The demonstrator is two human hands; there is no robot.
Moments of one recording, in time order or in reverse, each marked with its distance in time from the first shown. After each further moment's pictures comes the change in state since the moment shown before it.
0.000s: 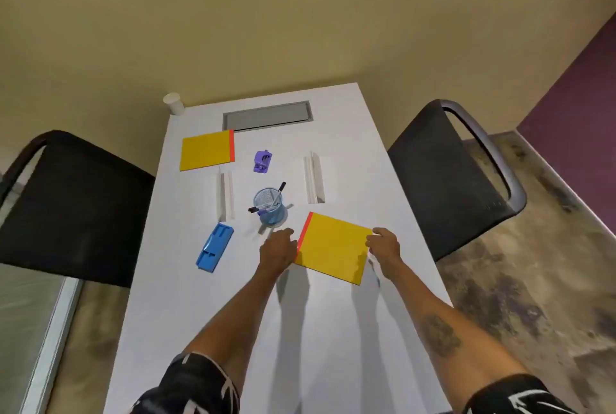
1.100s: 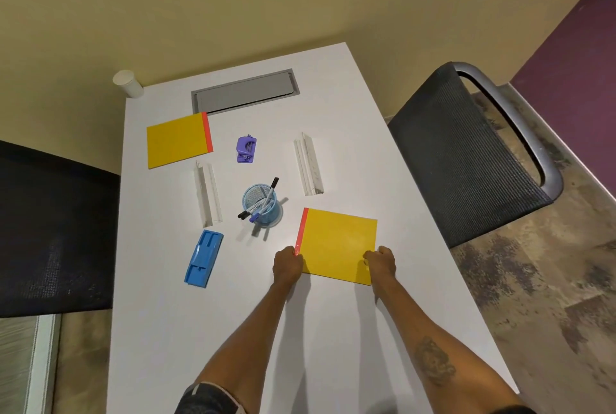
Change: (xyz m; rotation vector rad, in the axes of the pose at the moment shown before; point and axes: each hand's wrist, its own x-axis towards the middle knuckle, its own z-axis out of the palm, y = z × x) left_hand 0.066 -0.021 0.058 -0.392 -0.103 -0.235; right_hand 0.051 0.057 0.060 0.019 0.212 0.263
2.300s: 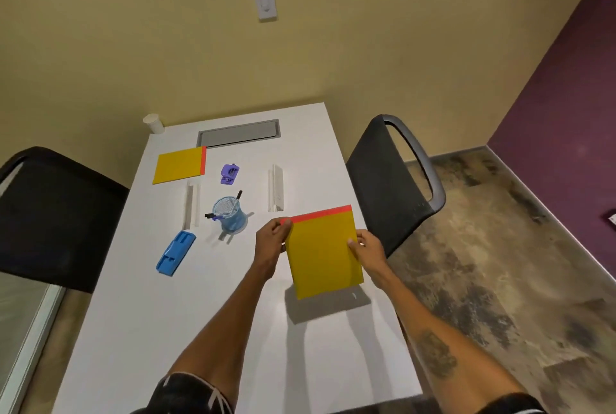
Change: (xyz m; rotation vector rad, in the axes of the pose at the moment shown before) left_hand -0.156 0.114 0.052 -0.729 0.092 0.344; right_hand -0.039 -0.033 -0.214 -0.094 -0.402 -0.594
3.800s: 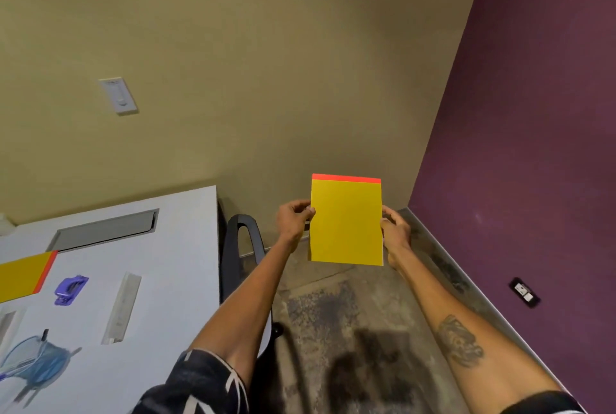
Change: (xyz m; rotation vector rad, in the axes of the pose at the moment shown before) left_hand 0.166 0.206 0.520 0.044 -0.144 0.181; right_hand 0.231 -0.104 -0.496 0.385 0.431 -0.105
